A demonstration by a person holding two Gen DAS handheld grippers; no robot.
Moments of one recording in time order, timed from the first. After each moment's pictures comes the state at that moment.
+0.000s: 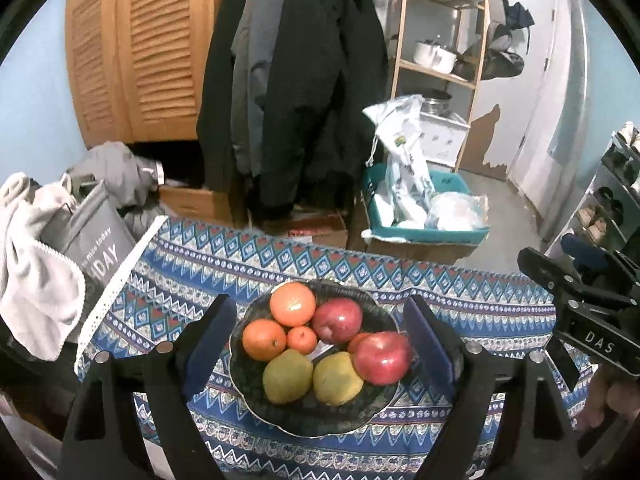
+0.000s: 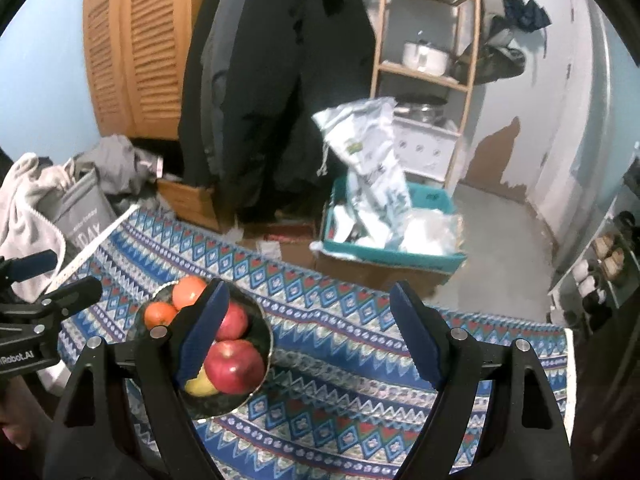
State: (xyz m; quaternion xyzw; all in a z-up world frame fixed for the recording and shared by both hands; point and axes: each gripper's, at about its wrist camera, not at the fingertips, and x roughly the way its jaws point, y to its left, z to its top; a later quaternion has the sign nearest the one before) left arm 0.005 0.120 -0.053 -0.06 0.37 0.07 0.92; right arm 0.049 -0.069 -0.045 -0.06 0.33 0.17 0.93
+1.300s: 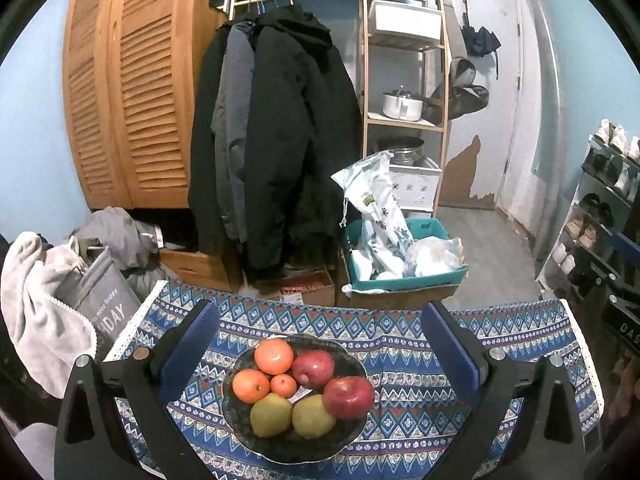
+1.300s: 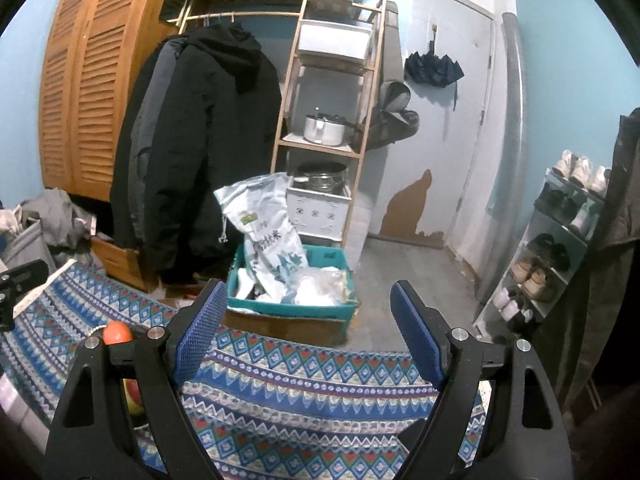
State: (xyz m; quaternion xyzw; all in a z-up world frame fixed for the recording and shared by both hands) left arm -0.015 0.062 0.006 -0.02 0.28 0.06 0.96; right arm -0.002 -0.166 0.010 -0.07 0.21 0.04 0.97
